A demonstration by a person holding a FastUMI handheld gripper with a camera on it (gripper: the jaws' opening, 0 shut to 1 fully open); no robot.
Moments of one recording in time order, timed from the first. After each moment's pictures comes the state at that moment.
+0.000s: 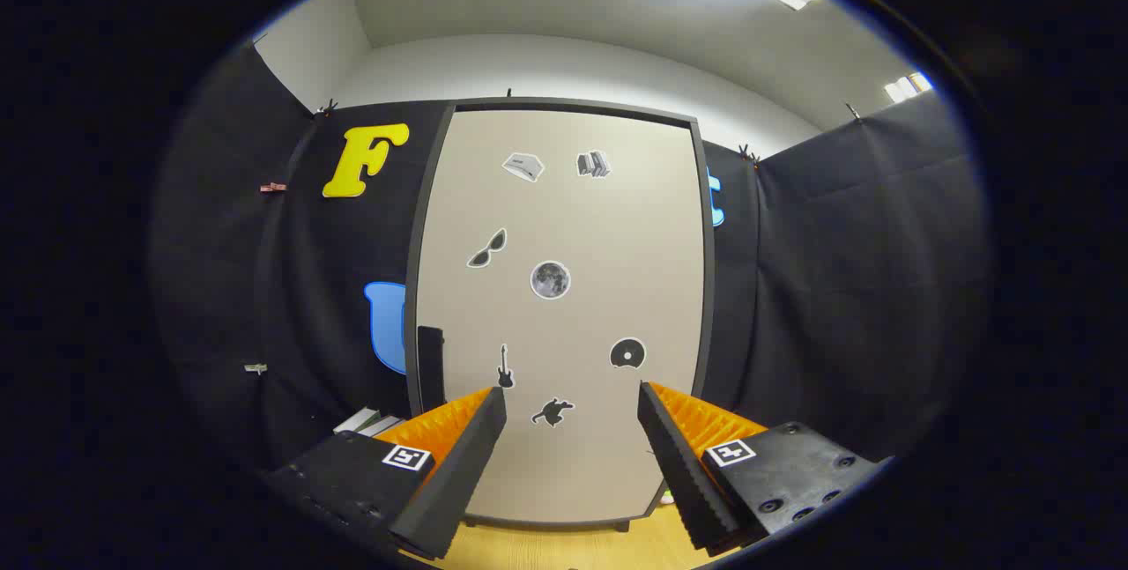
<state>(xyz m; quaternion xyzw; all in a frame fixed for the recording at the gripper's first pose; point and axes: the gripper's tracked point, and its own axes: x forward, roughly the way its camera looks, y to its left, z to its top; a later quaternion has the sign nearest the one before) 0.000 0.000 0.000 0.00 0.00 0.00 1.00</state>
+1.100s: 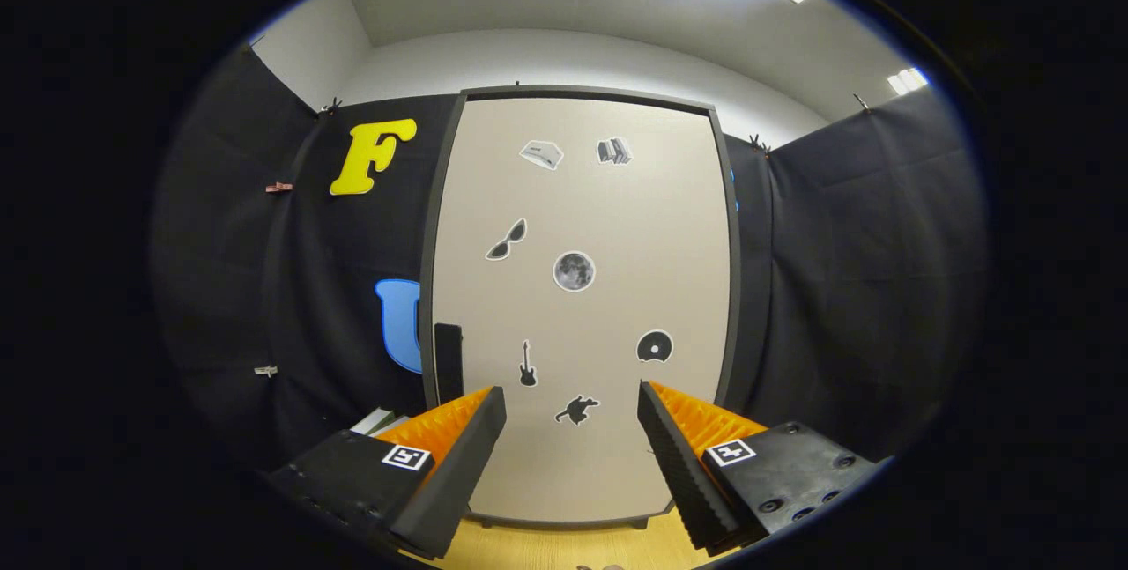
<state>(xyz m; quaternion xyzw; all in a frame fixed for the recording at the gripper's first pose) 0.014 0.027 -0.011 0.01 0.01 0.02 1.00</state>
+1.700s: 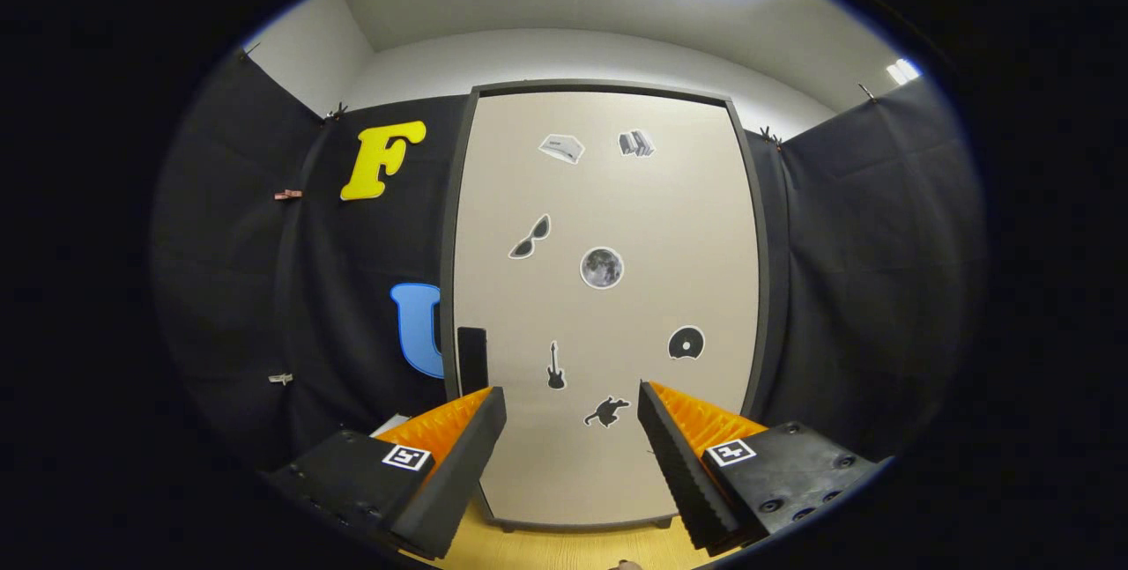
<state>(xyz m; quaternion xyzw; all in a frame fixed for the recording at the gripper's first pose) 0.025 0.054 -0.017 0.02 0.02 0.04 1.00</state>
